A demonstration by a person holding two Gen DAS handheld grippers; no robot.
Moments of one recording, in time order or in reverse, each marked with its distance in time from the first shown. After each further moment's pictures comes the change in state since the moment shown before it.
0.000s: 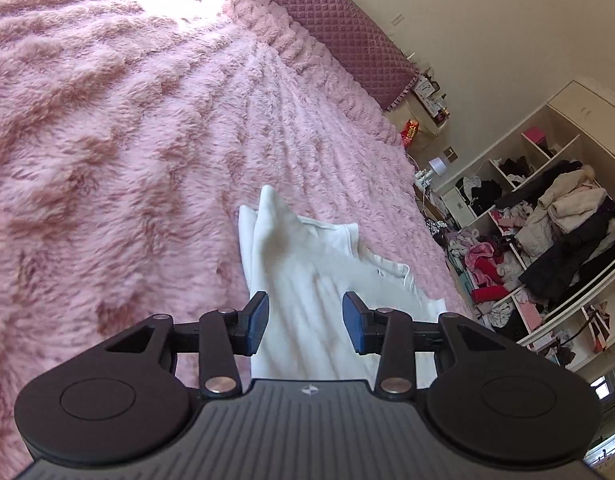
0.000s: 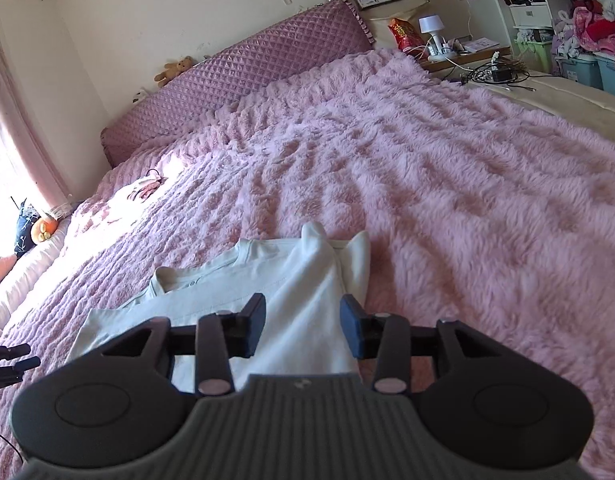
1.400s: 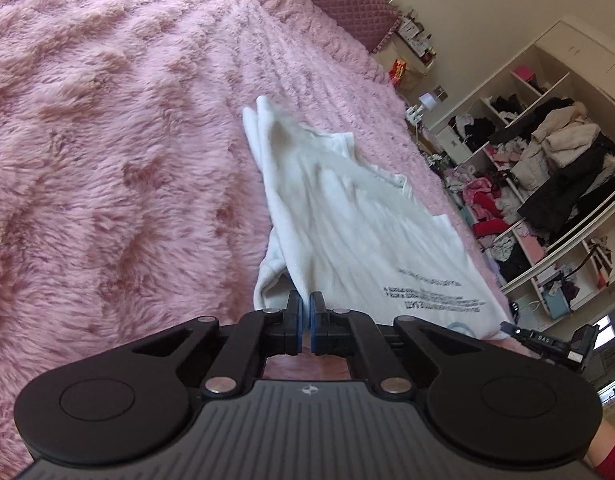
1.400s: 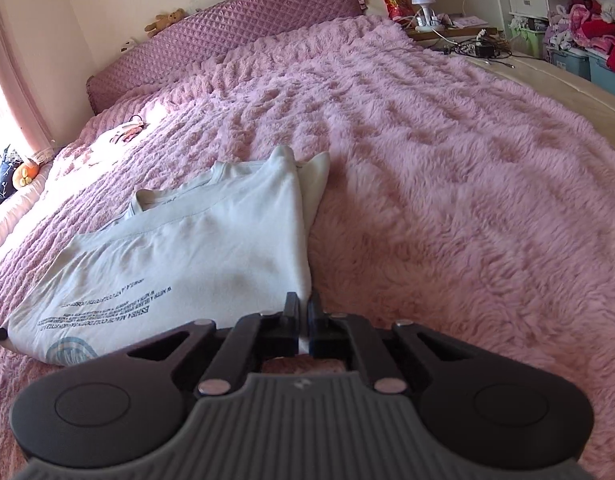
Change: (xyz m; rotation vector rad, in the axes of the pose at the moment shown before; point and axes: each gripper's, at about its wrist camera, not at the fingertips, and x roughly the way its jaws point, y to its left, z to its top) left arm -0.003 0.004 -0.056 0.105 0.163 0.040; right arm -0.035 -0.010 -0.055 -0.055 0.133 -0.086
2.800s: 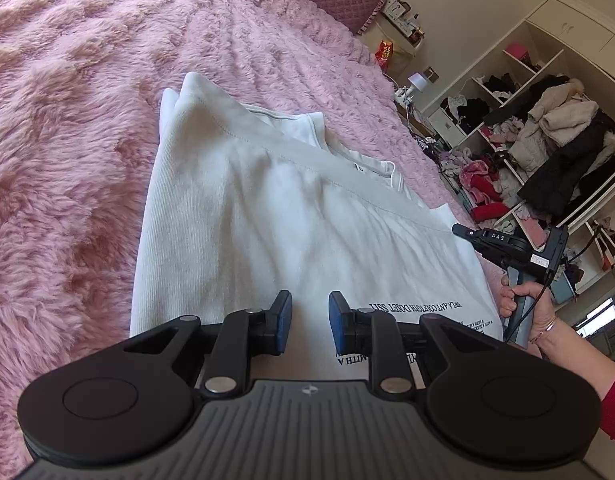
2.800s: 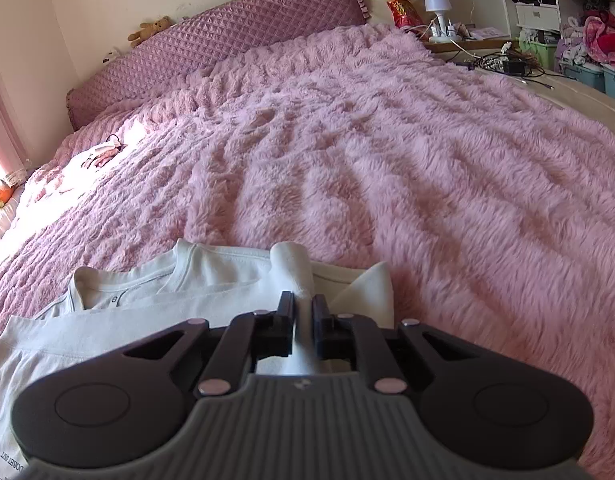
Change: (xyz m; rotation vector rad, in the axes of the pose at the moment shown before) left arm 0.068 -0.043 0.018 0.041 -0.006 -0.053; right arm 0.170 0.038 0.116 -0.017 -0.103 -0.034
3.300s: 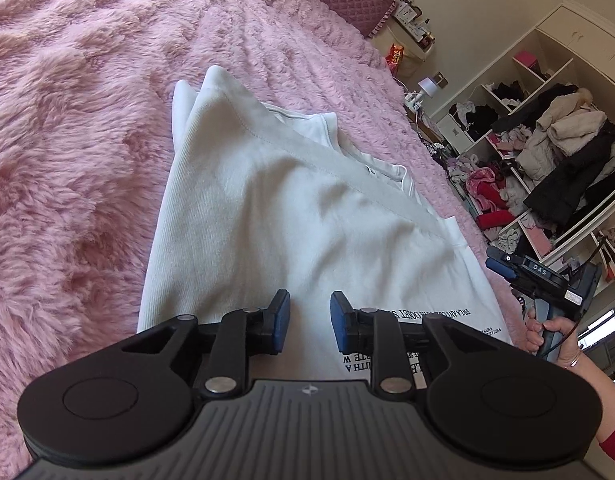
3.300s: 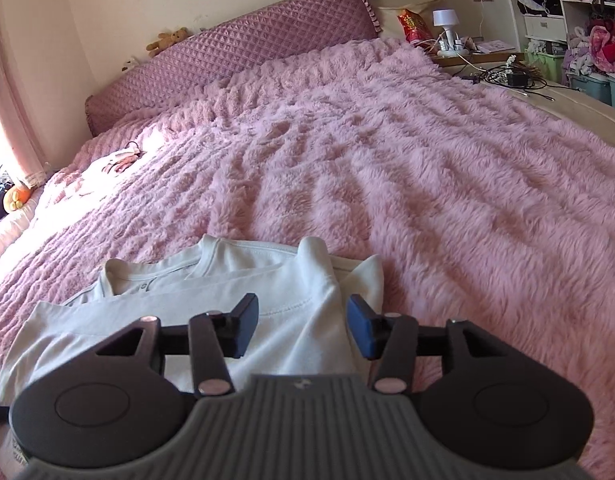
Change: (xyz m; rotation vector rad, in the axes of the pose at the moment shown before) left arm 0.006 0.004 -0.001 -0.029 0.005 0.024; right arm -0.059 -0.013 -0.017 -0.015 -0.010 0.081
